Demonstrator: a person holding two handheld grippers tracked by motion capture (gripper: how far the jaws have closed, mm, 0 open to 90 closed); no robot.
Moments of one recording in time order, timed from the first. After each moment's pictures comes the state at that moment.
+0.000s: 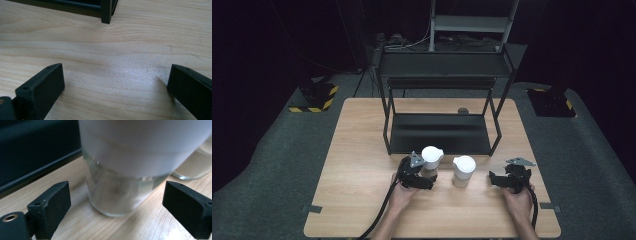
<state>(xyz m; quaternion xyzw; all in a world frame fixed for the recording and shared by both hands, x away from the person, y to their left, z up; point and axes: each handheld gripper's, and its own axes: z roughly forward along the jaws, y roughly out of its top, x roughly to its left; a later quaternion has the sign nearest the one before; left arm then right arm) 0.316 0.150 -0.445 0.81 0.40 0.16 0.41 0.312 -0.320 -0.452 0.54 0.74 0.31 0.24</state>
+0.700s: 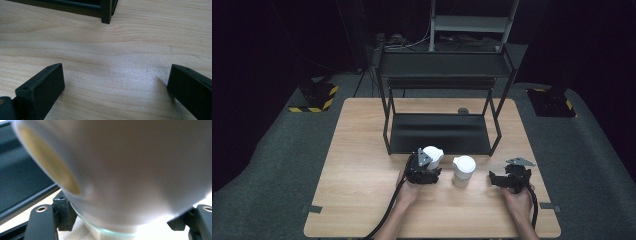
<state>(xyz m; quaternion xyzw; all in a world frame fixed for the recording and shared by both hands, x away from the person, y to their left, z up) 0.315 0.127 -0.445 0.80 0.39 0.20 0.41 0.312 -0.320 -0.452 0.54 0.74 0.31 0.24</state>
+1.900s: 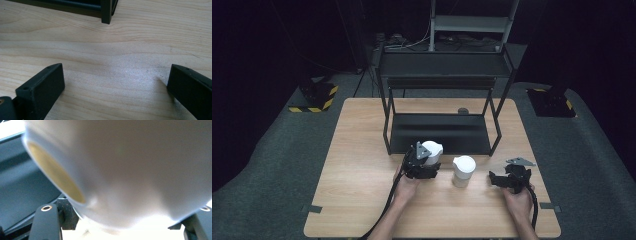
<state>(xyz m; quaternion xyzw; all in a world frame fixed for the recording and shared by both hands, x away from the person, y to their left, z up) 0.321 0.136 -0.409 0.80 0.39 0.19 0.41 0.311 -0.320 -0.452 0.54 0.74 0.31 0.24</state>
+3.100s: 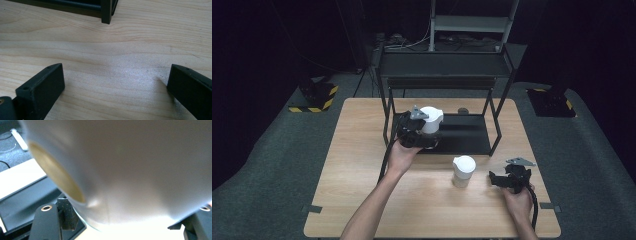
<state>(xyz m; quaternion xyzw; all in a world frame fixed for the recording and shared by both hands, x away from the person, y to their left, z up) 0.355 0.154 -0.284 0.80 0.37 0.17 0.44 0.311 -0.320 -0.452 0.54 0.74 0.31 0.24</state>
